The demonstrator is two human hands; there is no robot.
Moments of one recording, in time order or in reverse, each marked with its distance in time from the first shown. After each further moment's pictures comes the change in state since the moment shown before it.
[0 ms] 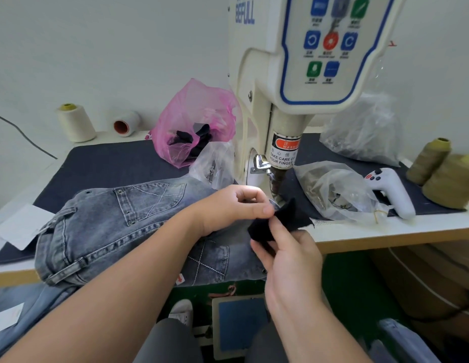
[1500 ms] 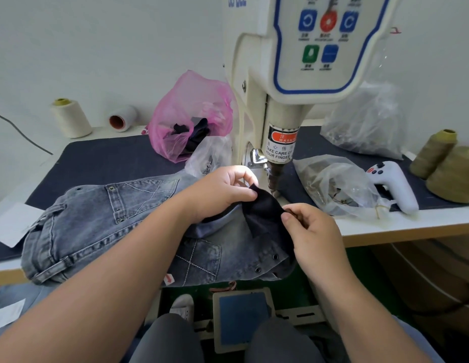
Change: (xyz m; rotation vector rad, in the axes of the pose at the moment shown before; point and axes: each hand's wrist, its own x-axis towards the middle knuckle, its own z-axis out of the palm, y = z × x) left_hand 0.009 0.001 -0.013 0.156 0.181 -0.037; right_hand 0.050 -0.033 -0.035 -0.923 -0.297 -0.427
